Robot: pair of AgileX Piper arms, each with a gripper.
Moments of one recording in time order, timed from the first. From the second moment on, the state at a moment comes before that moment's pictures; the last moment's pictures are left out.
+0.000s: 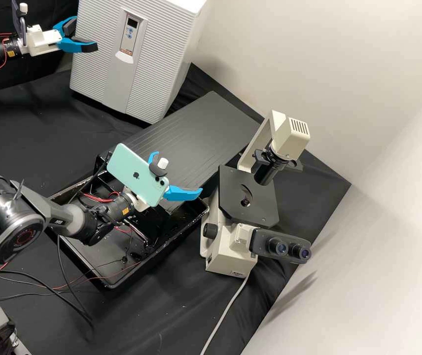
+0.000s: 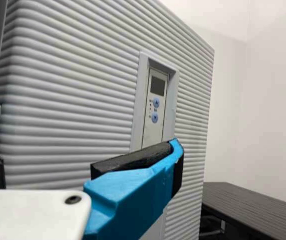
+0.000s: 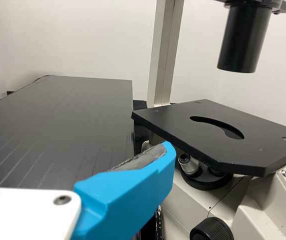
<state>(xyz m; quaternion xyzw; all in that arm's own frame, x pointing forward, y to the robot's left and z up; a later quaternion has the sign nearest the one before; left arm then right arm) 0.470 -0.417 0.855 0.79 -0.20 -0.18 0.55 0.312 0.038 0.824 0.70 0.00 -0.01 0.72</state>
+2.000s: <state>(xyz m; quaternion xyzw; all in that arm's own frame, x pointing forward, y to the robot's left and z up) 0.465 -0.415 0.857 0.78 -0.18 -0.13 0.59 0.312 0.038 0.824 0.70 0.00 -0.01 0.72</state>
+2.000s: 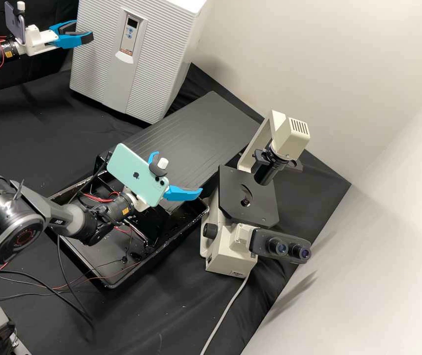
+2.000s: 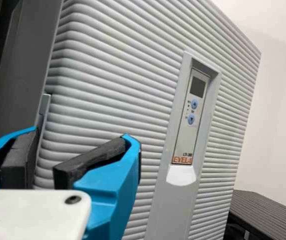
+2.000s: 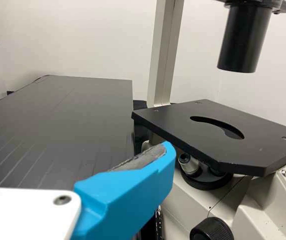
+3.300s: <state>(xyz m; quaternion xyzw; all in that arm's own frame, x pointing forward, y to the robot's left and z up) 0.450 -0.417 0.855 0.77 -0.16 -0.12 0.60 0.312 0.038 0.824 0.70 0.00 -0.01 0.72</state>
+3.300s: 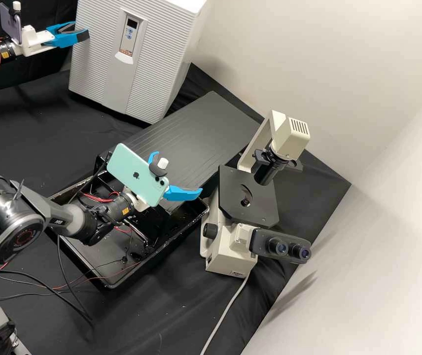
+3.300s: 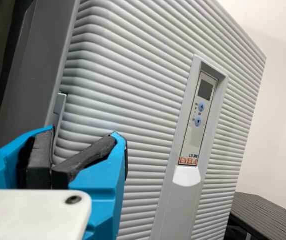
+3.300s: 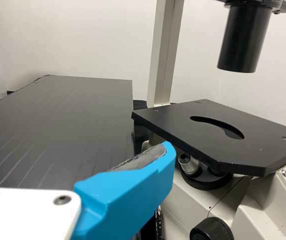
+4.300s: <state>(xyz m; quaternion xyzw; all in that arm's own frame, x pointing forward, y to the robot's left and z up) 0.337 -0.486 0.837 0.79 -0.11 -0.20 0.58 0.312 0.038 0.824 0.70 0.00 -0.01 0.72</state>
